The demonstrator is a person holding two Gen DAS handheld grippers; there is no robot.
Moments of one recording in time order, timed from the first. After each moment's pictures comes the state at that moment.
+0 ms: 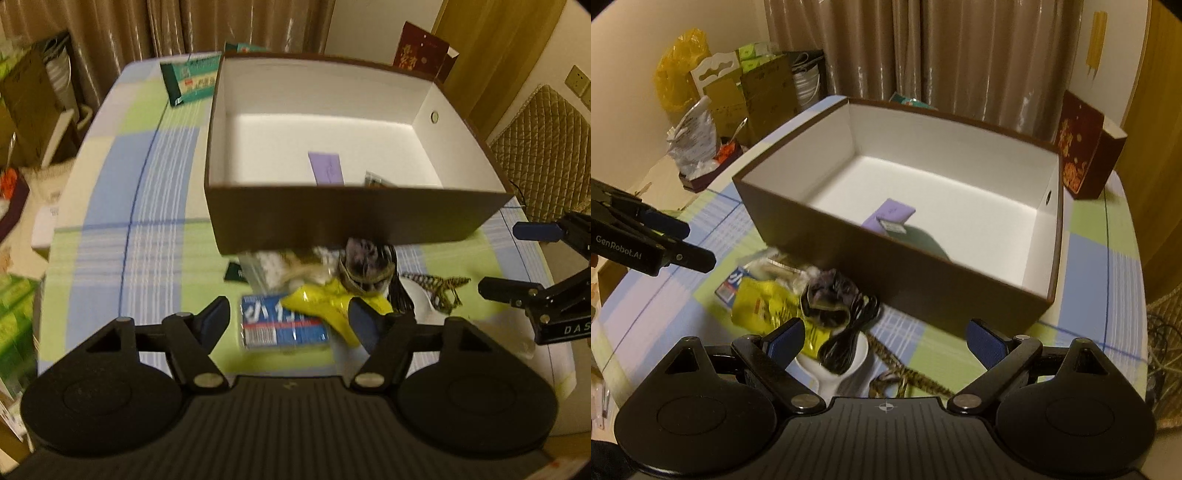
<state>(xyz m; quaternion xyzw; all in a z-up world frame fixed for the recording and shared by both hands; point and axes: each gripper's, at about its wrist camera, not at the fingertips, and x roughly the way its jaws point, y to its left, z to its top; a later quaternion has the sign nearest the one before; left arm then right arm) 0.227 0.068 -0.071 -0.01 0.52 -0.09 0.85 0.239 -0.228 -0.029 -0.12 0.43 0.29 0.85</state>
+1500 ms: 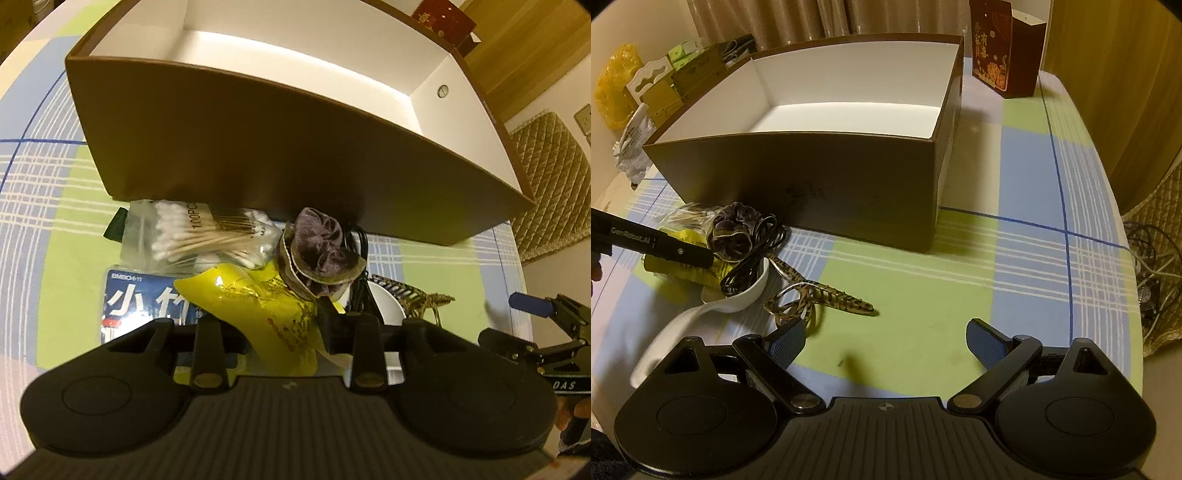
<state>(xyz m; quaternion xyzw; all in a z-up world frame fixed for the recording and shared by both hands) 0.270 0.022 -0.163 -0.13 0.56 -0.12 0.81 0.251 -0.311 -0.083 -0.06 0.50 0.21 0.84</state>
